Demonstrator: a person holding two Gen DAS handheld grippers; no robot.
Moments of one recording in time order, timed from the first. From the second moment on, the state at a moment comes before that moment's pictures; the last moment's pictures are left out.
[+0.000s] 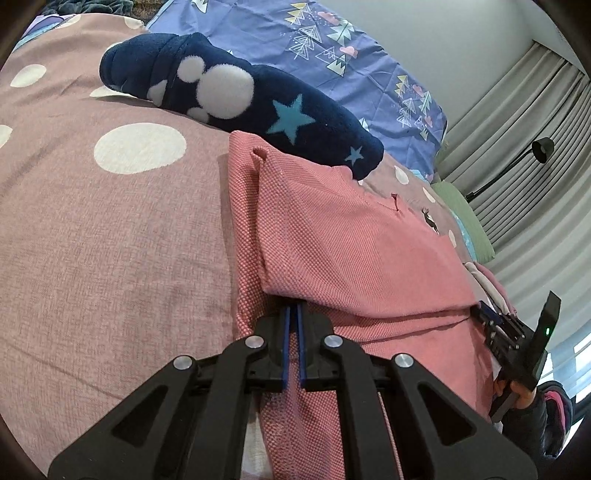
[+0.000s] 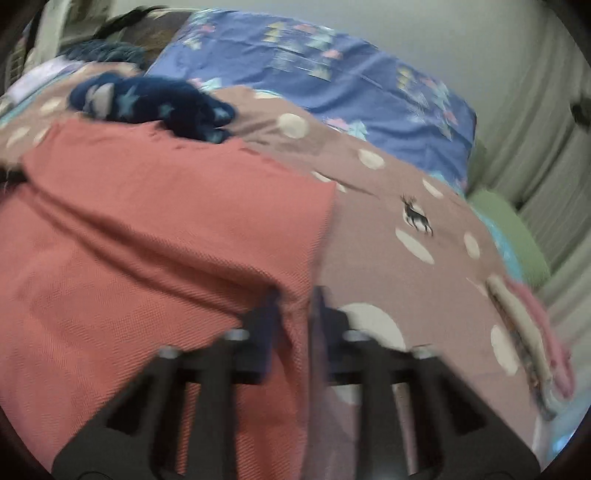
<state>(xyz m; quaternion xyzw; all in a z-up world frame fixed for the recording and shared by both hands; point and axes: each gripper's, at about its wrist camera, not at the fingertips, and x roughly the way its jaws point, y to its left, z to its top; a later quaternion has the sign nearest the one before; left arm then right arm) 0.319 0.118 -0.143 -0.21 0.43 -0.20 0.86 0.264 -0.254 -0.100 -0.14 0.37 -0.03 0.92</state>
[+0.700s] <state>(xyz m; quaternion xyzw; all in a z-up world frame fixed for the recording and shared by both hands) 0.309 0.110 -0.127 -0.21 0.40 -0.24 0.86 0.271 -0.329 -0.066 0.12 0.36 0.05 0.92</state>
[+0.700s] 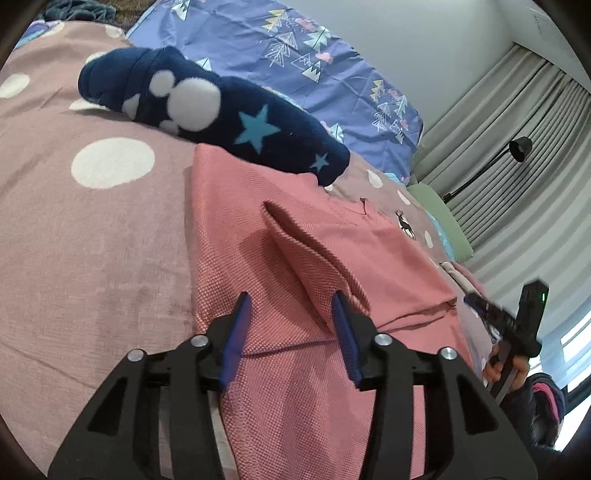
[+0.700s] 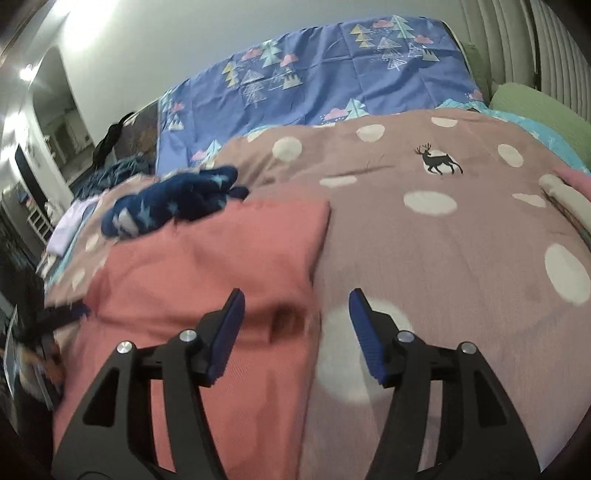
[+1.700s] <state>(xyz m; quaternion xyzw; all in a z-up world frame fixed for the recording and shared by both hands) 0.307 0.113 -0.128 -0.25 0.38 -0.27 0.85 0.346 -0.341 -0.106 0.19 0.40 0.08 0.89</state>
